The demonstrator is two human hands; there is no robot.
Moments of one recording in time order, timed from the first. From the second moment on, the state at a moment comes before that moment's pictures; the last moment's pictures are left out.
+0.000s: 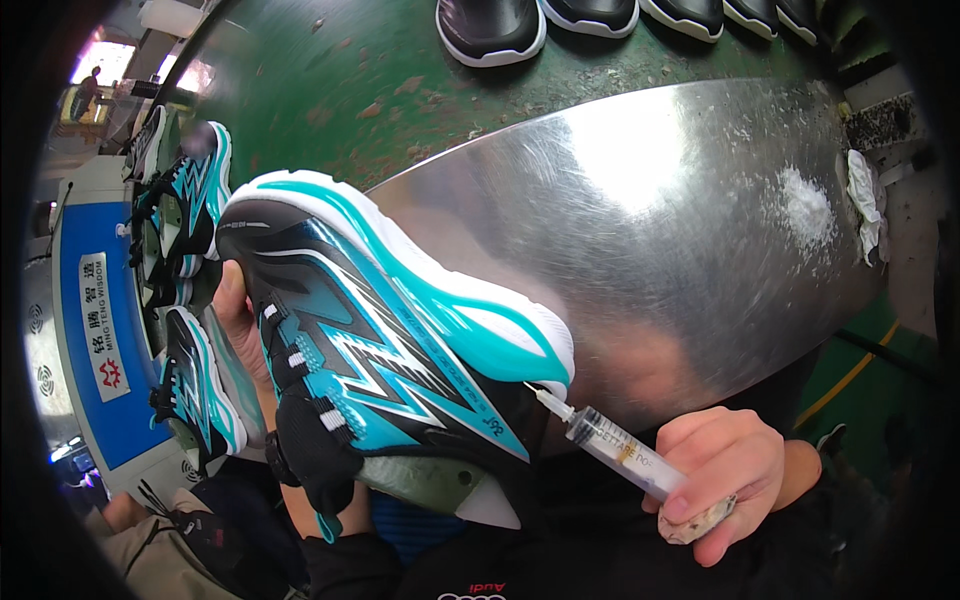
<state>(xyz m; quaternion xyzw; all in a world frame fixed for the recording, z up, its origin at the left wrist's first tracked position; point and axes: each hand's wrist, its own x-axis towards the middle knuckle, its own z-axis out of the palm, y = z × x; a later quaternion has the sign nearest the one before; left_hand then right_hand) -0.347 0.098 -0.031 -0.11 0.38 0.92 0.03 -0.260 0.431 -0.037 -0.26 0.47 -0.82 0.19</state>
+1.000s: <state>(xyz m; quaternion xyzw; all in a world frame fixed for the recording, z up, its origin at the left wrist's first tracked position) -0.130 0.104 -0.017 -0.35 0.48 0.79 0.16 -0.255 0.403 -0.029 -0.23 0.55 -0.79 0.12</state>
